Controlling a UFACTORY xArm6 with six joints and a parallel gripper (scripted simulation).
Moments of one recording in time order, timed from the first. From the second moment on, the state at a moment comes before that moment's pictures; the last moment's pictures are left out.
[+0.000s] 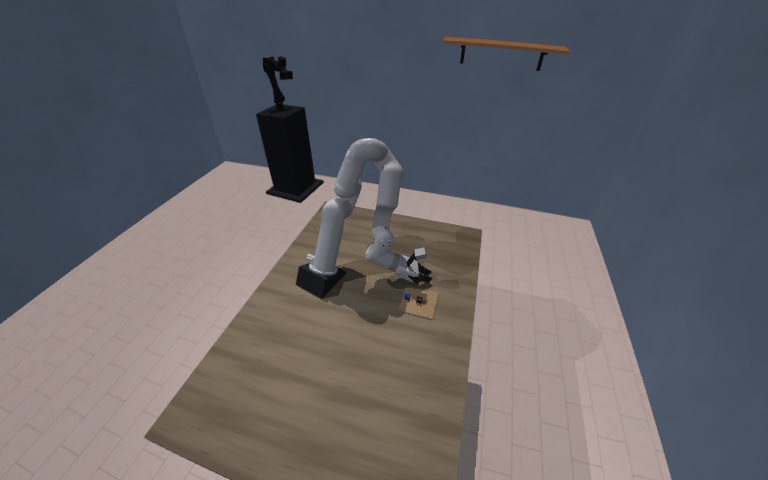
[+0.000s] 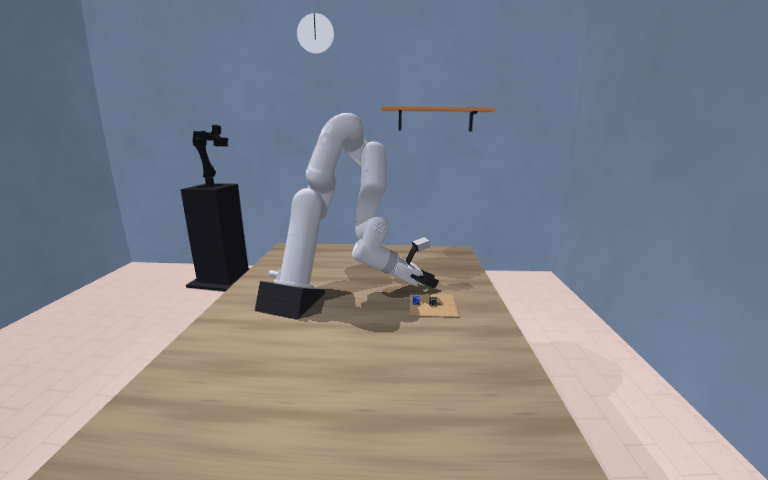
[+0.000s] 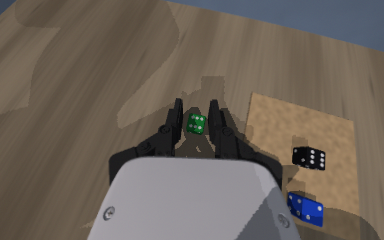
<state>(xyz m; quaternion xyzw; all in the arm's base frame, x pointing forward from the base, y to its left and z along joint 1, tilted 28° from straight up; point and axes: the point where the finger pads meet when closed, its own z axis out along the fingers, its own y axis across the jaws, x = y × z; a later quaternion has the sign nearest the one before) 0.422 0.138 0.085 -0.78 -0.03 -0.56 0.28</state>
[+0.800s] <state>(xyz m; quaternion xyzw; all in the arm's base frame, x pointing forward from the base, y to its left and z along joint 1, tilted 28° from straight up) 0.392 0.122 0.092 -0.78 -0.03 -0.56 0.28</state>
